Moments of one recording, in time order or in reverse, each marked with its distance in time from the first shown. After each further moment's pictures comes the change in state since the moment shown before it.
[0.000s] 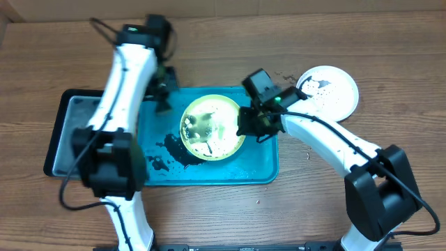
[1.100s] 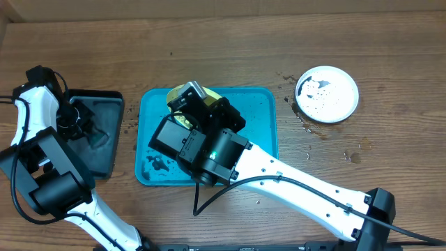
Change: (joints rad) left arm 0.579 -0.008 -0.387 0.411 0.065 0.026; right arm 0.523 0.003 0.457 -0.373 1.164 -0.335
